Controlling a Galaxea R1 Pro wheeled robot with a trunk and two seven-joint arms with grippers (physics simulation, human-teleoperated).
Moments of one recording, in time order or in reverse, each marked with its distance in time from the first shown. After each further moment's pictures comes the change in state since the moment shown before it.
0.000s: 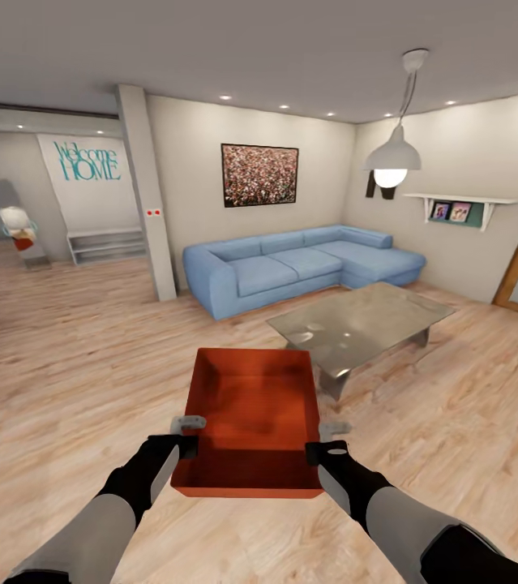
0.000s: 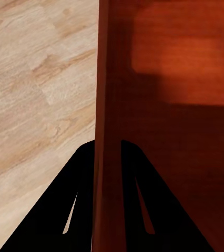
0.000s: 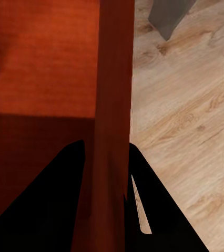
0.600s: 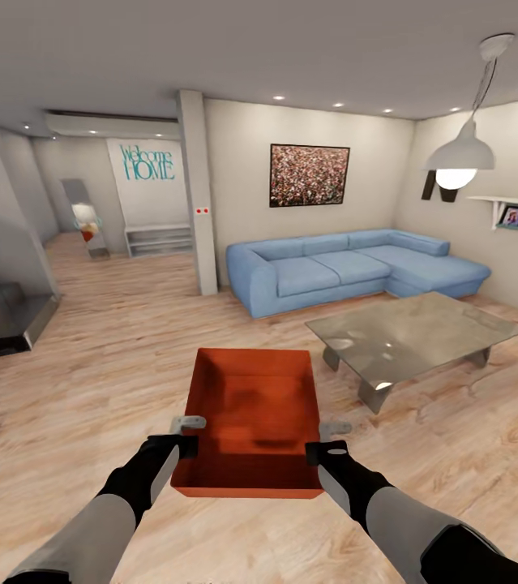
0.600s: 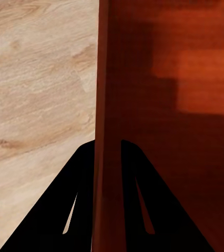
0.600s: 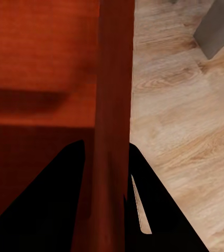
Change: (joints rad) left arm -0.001 0.000 0.000 0.003 0.001 -0.002 0.000; right arm 0.000 0.000 0.000 0.000 0.000 0.000 0.000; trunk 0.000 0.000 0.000
